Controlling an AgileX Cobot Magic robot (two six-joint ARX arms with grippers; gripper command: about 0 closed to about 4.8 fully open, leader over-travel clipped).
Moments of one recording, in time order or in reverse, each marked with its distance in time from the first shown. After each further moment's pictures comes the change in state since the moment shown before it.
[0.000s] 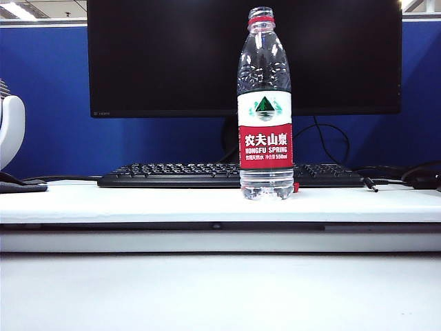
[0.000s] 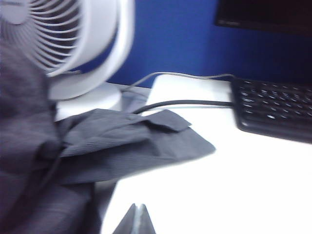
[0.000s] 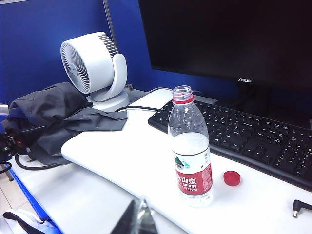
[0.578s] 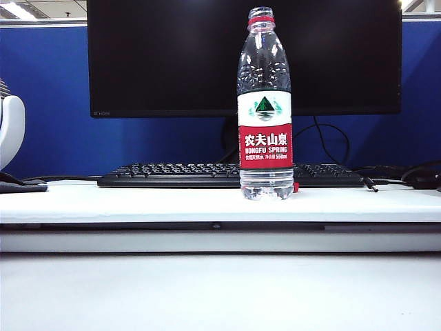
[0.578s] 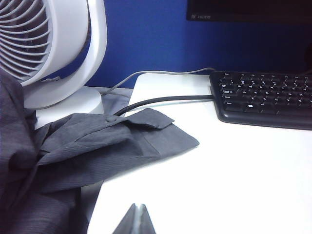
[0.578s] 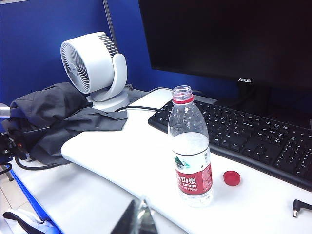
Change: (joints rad) left arm 0.000 0.000 0.000 -0.001 0.069 0.065; right arm 0.000 0.000 0.000 0.000 0.000 0.000
